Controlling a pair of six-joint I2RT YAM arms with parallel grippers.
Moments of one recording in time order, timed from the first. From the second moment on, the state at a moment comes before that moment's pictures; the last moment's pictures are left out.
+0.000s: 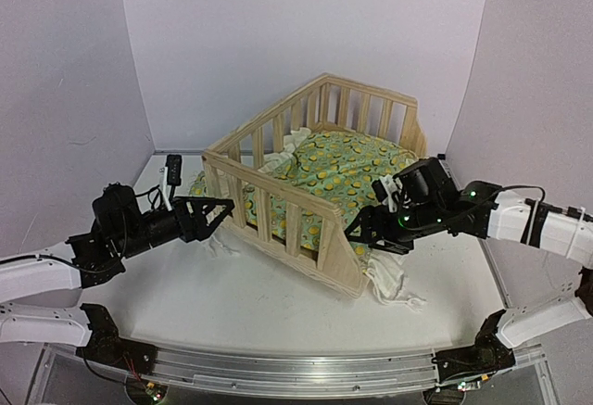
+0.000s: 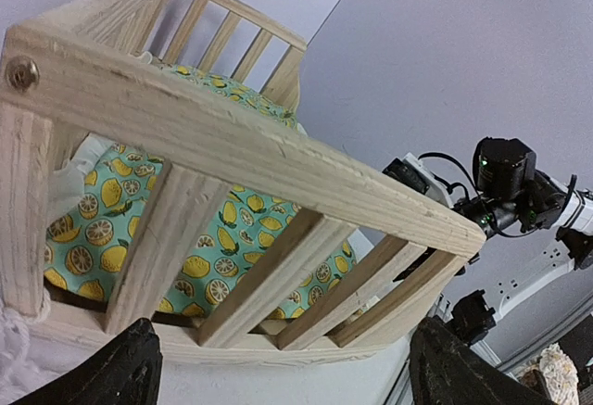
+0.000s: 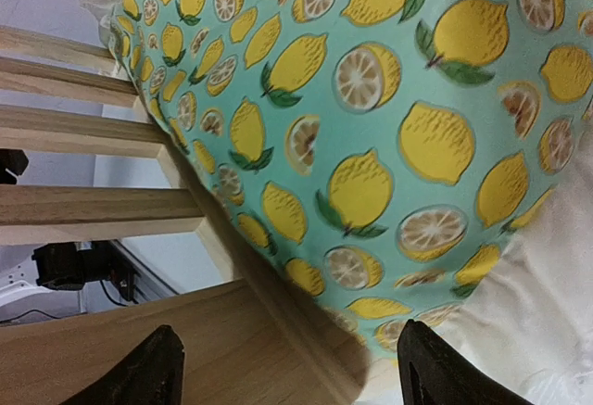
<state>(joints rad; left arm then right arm) -0.80 0.89 0.49 0.36 0.15 -0.57 0.77 1.23 0.90 -0.48 -0.24 0.78</state>
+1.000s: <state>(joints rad) -0.89 0.78 0.42 0.32 0.28 -0.56 1.11 1.12 0.34 -0.09 0.12 0.76</state>
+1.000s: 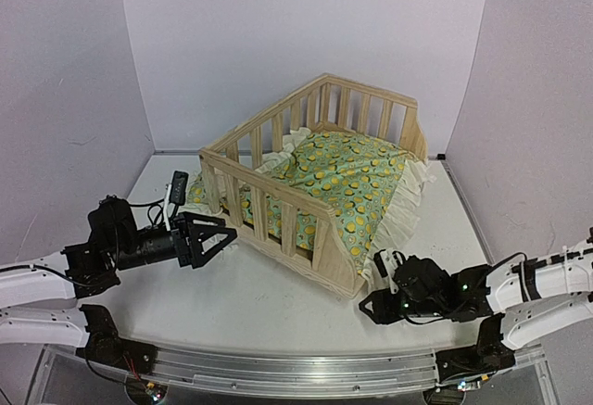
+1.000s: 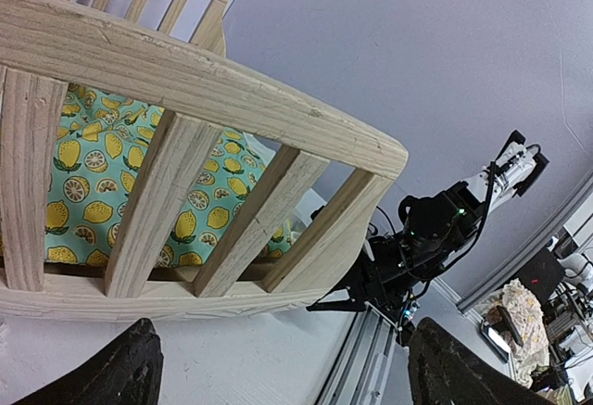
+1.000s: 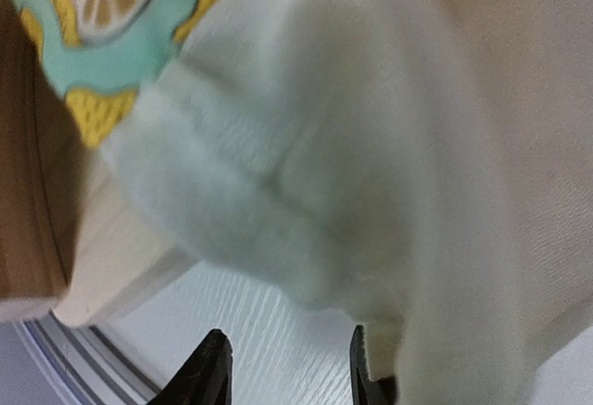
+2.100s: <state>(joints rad) -0.90 0.81 0.42 0.34 0.29 -0.54 1.15 1.05 0.23 0.13 0.13 0.83</state>
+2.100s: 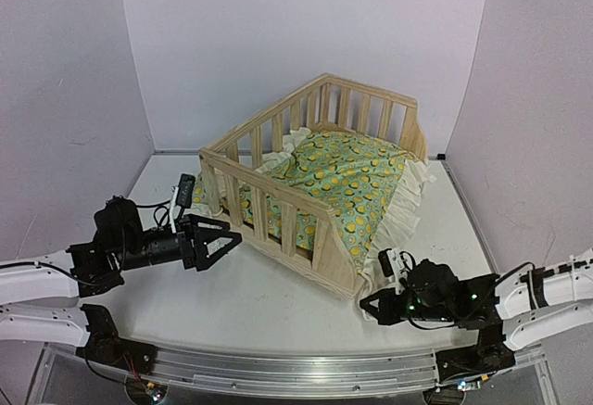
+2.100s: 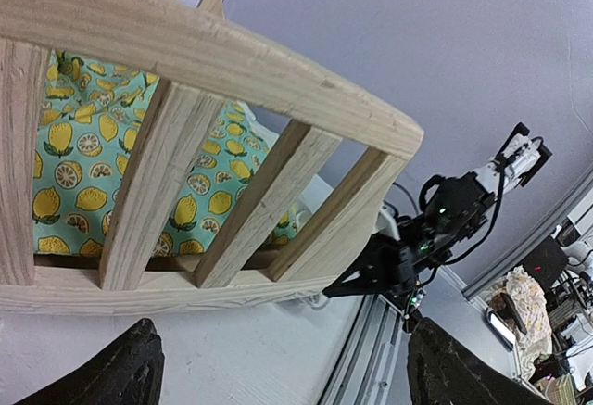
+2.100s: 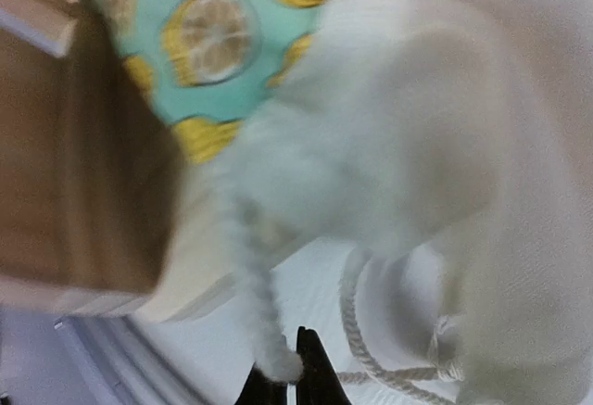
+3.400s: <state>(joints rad) -1.06 1.32 0.53 0.69 0.12 -0.50 0.84 1.39 0.77 0.44 -0.45 0.98</state>
